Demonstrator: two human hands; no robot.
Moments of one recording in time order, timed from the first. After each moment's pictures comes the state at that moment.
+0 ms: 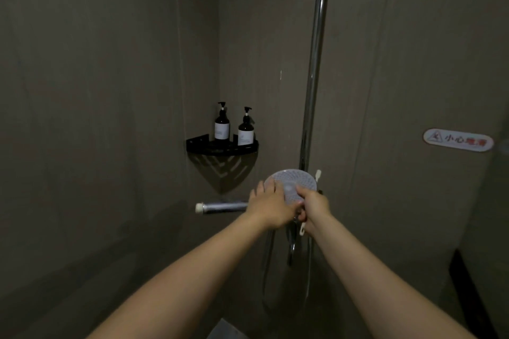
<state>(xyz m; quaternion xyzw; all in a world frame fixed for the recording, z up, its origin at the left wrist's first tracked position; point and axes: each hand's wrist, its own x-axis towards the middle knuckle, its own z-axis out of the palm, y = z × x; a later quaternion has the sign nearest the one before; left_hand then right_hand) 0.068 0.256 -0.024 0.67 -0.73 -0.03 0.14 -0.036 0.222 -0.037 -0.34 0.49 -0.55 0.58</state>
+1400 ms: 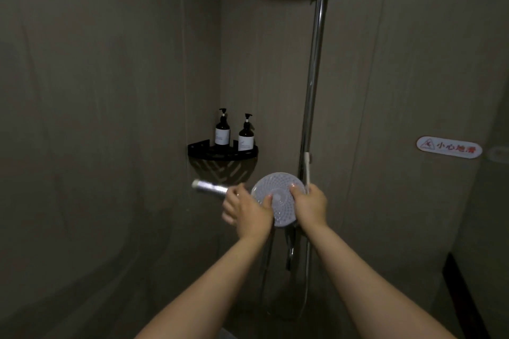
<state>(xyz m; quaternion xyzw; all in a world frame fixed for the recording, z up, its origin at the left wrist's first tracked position) 0.080 0.280 -0.043 0.72 -0.44 -0.06 0.53 -0.025 0.241 -0.031 -0.53 0.52 -0.59 0.30</state>
